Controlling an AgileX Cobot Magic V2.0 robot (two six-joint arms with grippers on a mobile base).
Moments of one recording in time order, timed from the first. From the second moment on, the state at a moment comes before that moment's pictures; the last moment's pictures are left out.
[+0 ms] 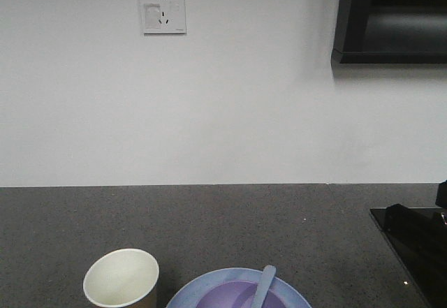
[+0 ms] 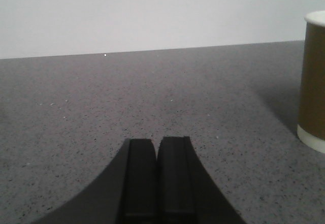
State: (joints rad) left arm 0.00 -0.01 0.03 -0.10 0.19 0.13; right arm 0.32 0.69 -0.82 0.41 0.38 -0.36
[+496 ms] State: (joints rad) left arm 0.00 -0.01 0.03 -0.10 0.20 0.14; right arm 0.32 0.69 -0.82 0.41 0.38 -0.36
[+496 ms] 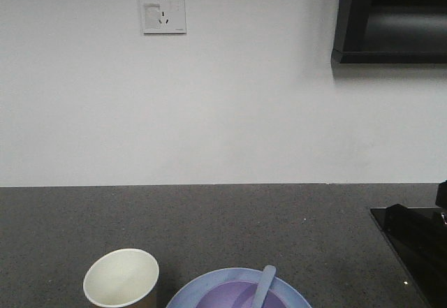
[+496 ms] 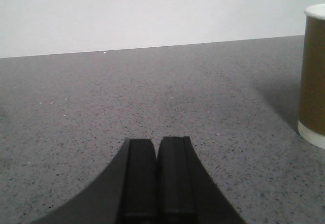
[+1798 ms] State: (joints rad) left arm 0.00 -0.01 0.03 -0.10 0.20 0.15; right arm 0.01 -0.01 0.03 -0.09 0.06 -0.05
